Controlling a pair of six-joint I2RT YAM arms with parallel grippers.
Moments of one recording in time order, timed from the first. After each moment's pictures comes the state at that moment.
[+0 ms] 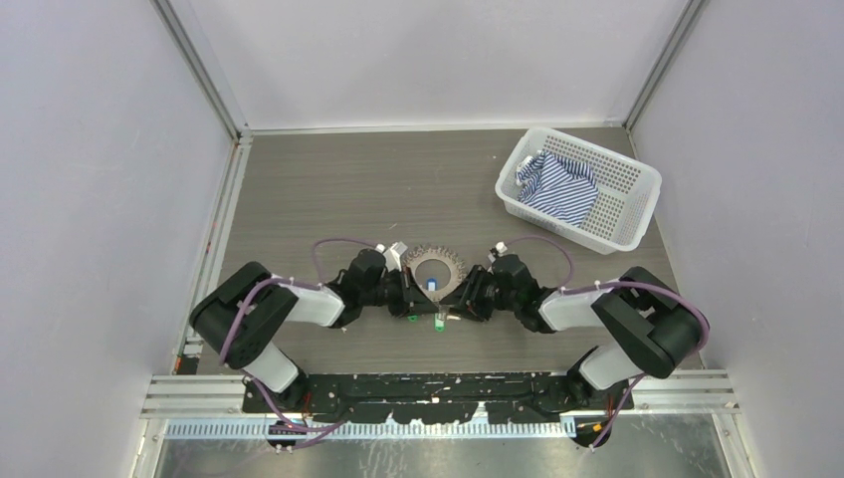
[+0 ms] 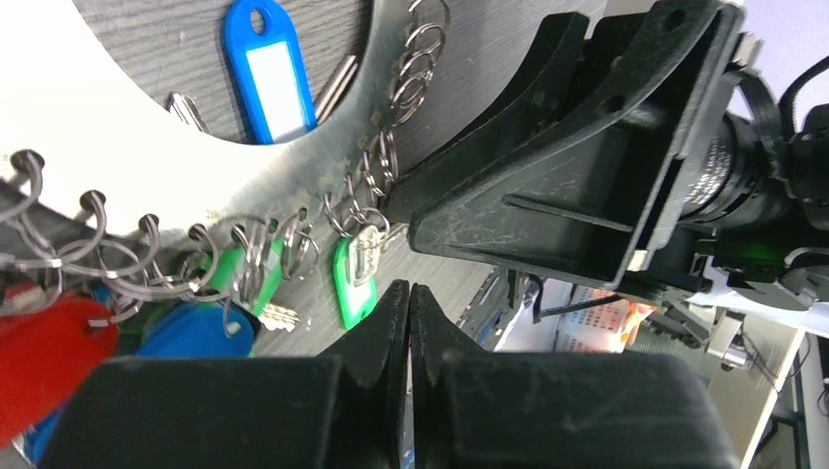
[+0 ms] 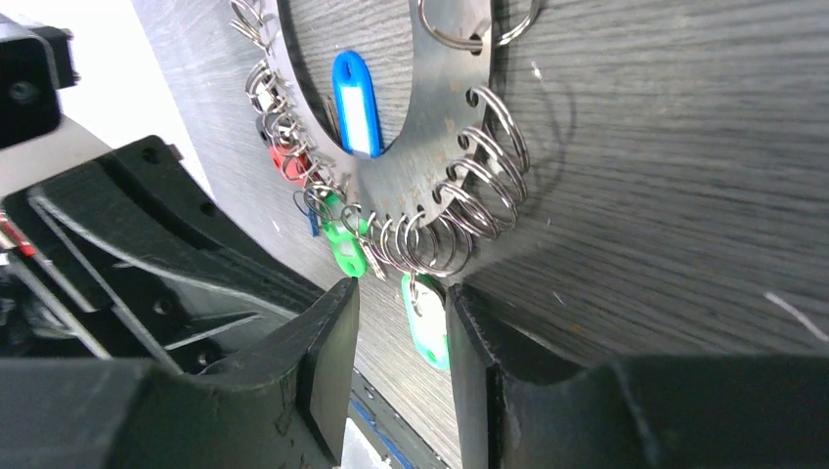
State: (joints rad) left arm -0.70 1.60 0.43 0.60 0.52 -1.04; right arm 0.68 1.50 0.33 0.53 -0.31 1.23
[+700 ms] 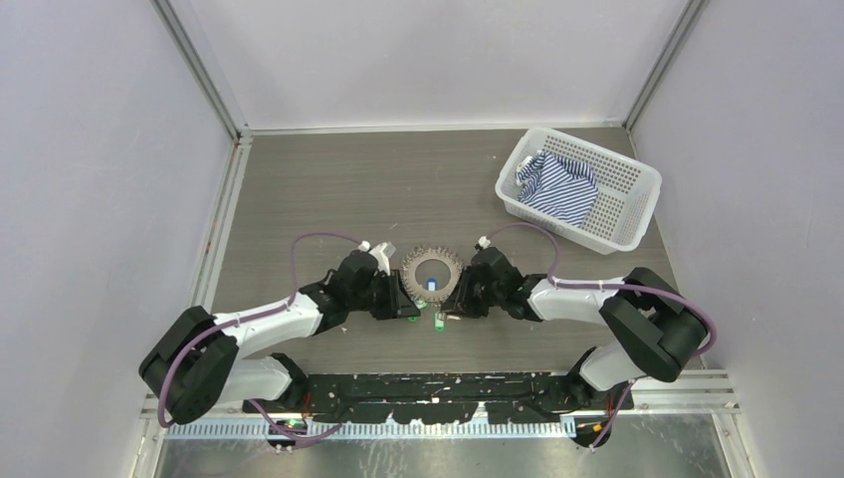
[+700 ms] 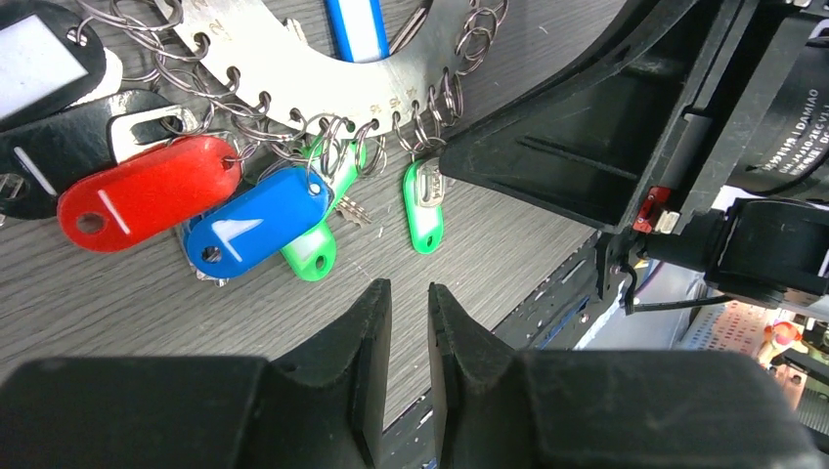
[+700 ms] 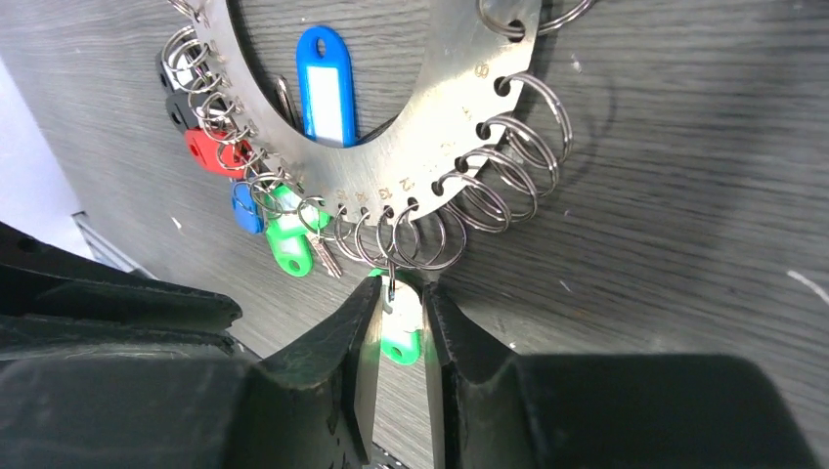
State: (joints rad) left arm -0.73 1.23 0.45 0.07 0.31 -0.84; right arm 0.76 1.47 0.52 0.13 -0.19 1.04
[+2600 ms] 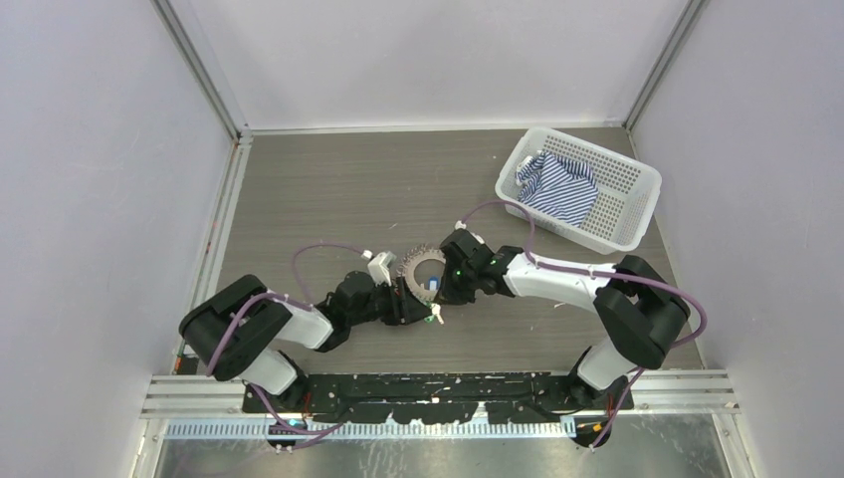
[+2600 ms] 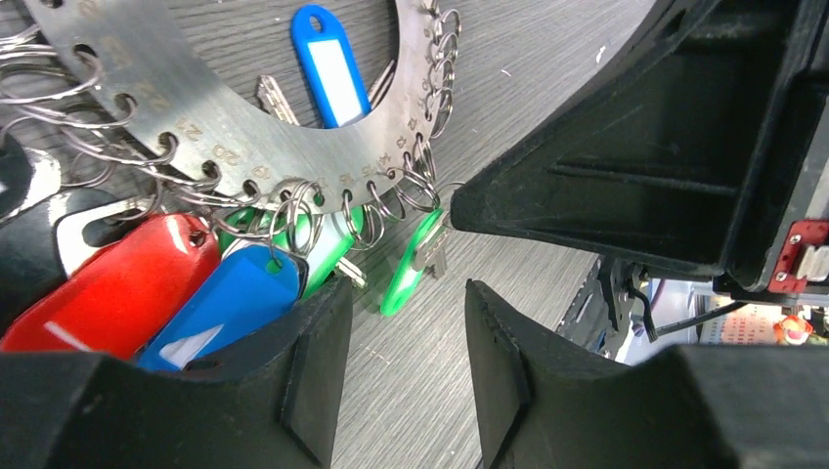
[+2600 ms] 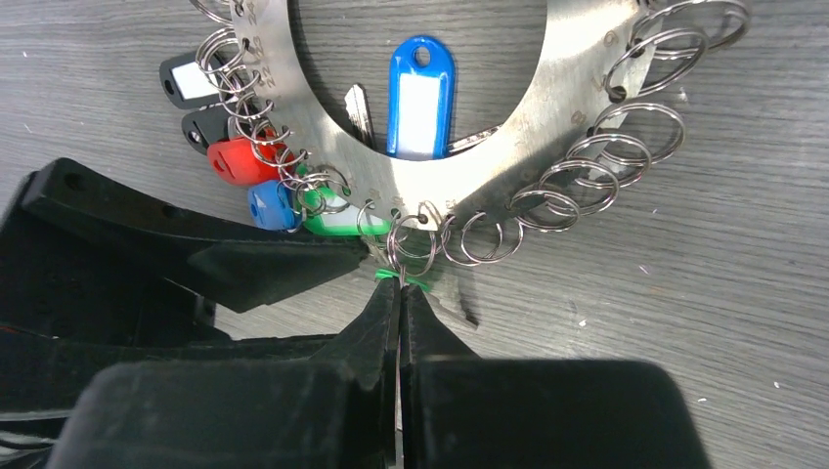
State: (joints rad) left arm -0.76 1.48 0.23 0.80 0.28 -0.84; right arm 0.85 1.56 0.88 -0.32 -0.05 0.99
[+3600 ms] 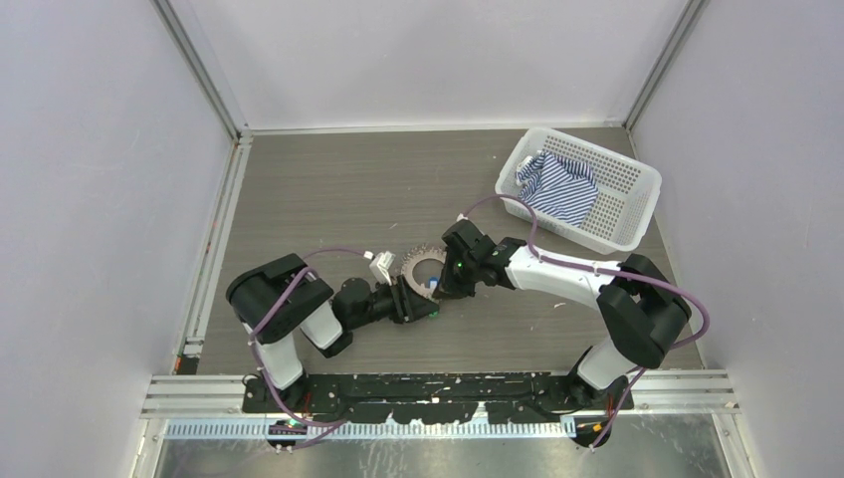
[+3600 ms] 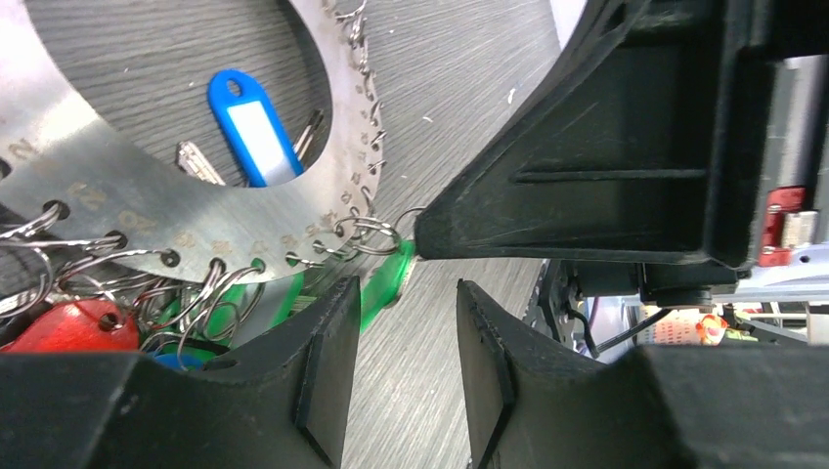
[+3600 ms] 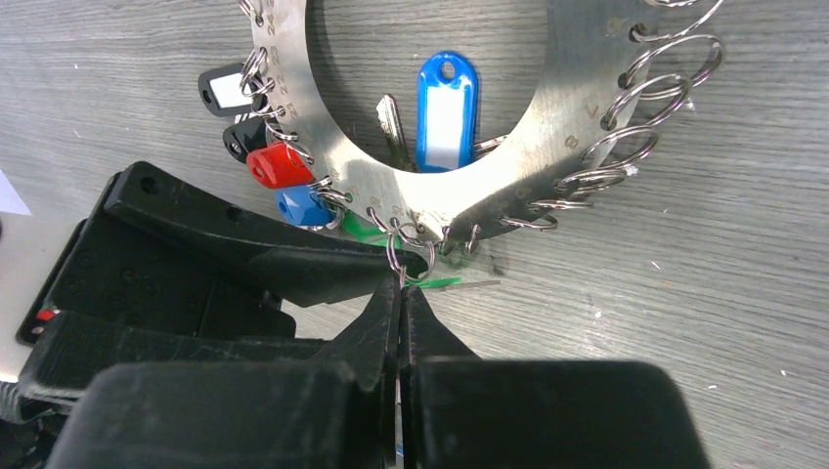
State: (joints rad) left arm -0.77 1.79 0.19 1.35 0.31 -0.94; right arm 0.82 1.56 0.93 -0.36 -0.11 1.00
